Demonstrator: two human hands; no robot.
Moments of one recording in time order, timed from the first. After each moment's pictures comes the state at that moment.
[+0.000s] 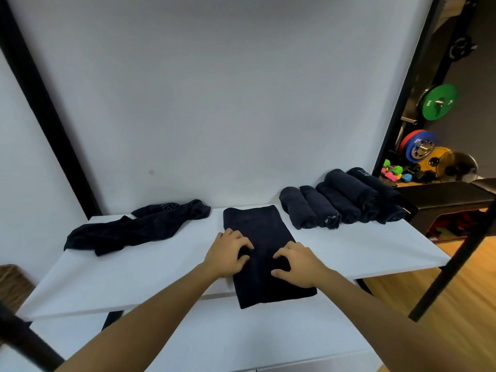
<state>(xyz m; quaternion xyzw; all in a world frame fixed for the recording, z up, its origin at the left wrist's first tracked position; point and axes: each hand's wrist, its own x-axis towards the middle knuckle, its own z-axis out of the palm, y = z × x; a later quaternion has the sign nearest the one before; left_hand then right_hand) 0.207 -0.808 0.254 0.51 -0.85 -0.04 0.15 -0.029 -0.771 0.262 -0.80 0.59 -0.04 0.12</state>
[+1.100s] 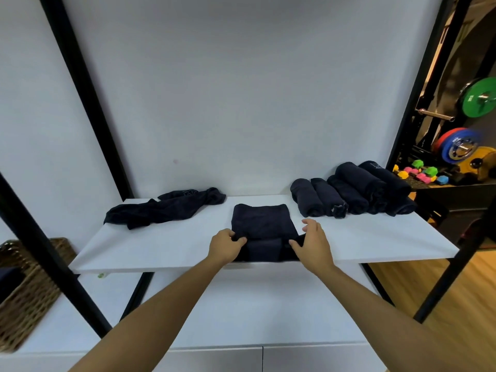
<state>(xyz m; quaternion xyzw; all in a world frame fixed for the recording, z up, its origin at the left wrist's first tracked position) 0.201 -0.745 0.254 0.71 -0.56 -0.28 0.30 -0.036 -0.739 0.252 -0.65 0.67 -0.33 0.15</state>
